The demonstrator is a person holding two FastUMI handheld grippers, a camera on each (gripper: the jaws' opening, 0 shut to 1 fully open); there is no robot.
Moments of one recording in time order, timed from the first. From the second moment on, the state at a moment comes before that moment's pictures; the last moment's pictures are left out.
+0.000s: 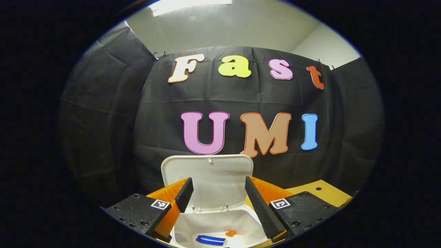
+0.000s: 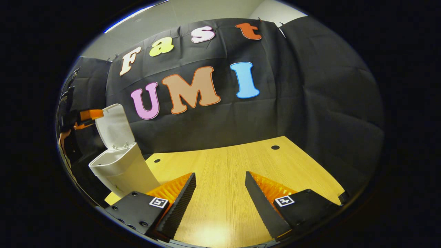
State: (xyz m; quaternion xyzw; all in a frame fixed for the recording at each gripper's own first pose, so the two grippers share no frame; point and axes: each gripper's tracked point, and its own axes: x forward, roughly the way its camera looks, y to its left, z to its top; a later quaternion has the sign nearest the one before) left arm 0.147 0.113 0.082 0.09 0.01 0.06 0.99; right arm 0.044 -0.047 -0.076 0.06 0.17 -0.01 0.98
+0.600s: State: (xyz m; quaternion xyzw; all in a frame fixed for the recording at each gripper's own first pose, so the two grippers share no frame) left arm 0.152 0.096 0.105 0.10 -0.01 0.05 0.99; right arm 0.035 -0.053 -0.090 0.06 0.19 -0.02 0.98
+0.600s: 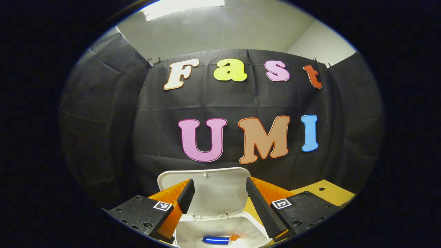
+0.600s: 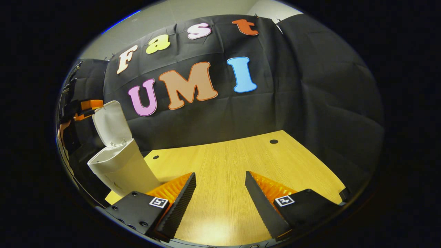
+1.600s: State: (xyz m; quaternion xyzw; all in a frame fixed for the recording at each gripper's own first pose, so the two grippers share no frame) left arm 0.218 0.158 0.117 -0.01 0.06 0.08 1.00; right arm 0.011 -0.060 -0.102 0.07 0.20 -0.03 0.98
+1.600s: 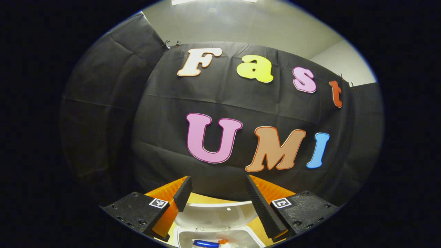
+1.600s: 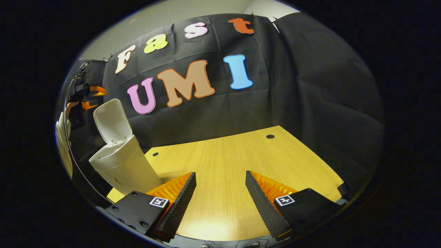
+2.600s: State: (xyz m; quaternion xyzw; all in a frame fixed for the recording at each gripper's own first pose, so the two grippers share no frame) left arm 0.119 0.130 0.050 0.03 0.09 0.07 0.99; right arm -0.001 -0.080 -0.093 0.07 0.20 -0.01 0.98
